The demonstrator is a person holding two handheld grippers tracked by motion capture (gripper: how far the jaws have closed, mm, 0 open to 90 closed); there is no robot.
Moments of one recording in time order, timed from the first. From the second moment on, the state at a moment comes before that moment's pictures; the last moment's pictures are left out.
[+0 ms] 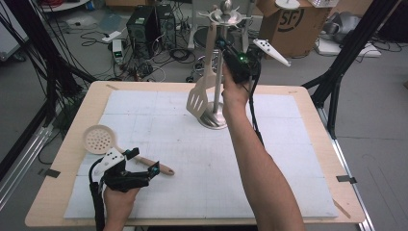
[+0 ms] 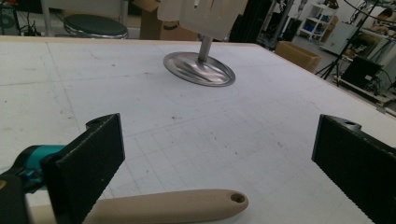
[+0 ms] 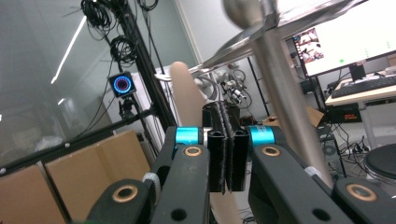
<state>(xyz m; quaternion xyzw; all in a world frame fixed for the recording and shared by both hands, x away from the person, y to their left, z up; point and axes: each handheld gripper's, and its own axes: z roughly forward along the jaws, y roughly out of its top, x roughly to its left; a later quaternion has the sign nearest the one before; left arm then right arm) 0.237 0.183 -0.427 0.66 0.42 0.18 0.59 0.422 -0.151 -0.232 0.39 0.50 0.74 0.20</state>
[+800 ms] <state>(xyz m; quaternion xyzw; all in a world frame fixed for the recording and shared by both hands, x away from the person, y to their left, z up) 0.235 0.185 -0.427 0.66 0.43 0.18 0.59 0.417 -0.204 -0.219 0.40 0.47 0.76 0.22</state>
